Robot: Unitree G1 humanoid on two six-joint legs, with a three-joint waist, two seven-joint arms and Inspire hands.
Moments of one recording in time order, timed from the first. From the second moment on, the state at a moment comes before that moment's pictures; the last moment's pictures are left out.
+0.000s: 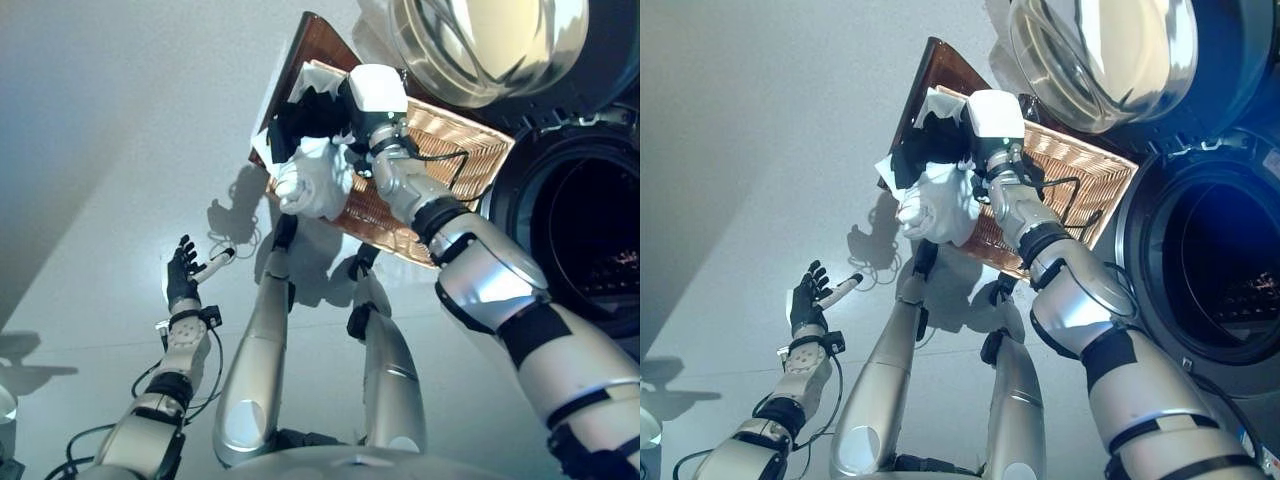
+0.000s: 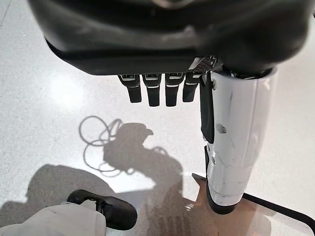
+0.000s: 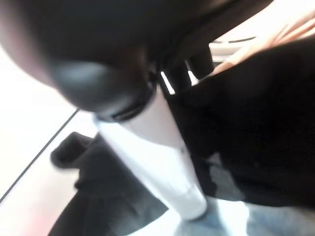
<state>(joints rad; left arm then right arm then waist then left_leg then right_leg) -0.31 0.29 -0.16 0.93 -0.43 -0.38 0.37 -1.31 -0.24 0.79 1.27 -0.44 0.00 -0.46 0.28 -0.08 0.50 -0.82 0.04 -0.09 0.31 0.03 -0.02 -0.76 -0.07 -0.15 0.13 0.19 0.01</state>
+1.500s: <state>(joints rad) -0.27 0.29 -0.17 0.97 -0.44 -0.38 0.36 -0.99 -0.25 0.50 1.11 0.09 -0.12 -0.43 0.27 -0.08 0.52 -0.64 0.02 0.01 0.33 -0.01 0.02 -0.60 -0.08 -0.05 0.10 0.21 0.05</state>
